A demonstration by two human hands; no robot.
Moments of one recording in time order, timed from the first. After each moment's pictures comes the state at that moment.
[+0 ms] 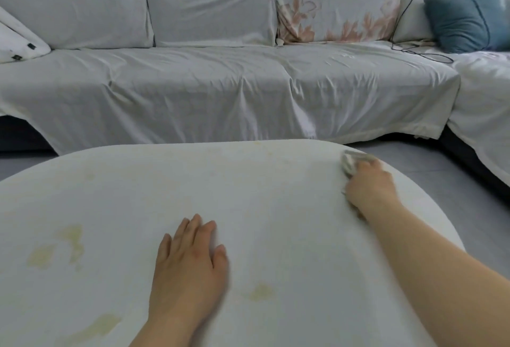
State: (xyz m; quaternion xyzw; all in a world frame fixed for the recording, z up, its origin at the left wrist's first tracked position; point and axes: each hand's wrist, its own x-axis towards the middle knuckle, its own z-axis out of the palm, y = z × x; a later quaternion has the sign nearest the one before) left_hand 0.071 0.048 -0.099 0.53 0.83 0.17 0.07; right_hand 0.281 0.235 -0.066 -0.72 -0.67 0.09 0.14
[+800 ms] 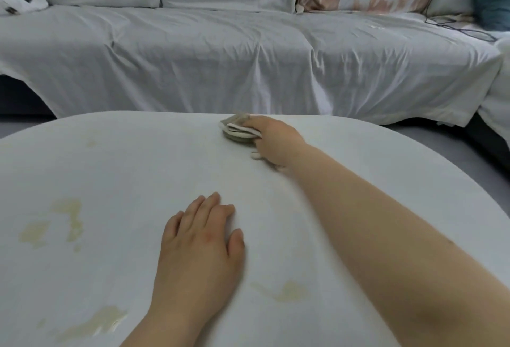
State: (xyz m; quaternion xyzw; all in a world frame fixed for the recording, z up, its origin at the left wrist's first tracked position) left_hand 0.060 0.051 -0.101 0.55 0.81 0.21 0.04; right_hand 0.114 0.260 -0.075 -0.41 -0.87 0.21 0.16
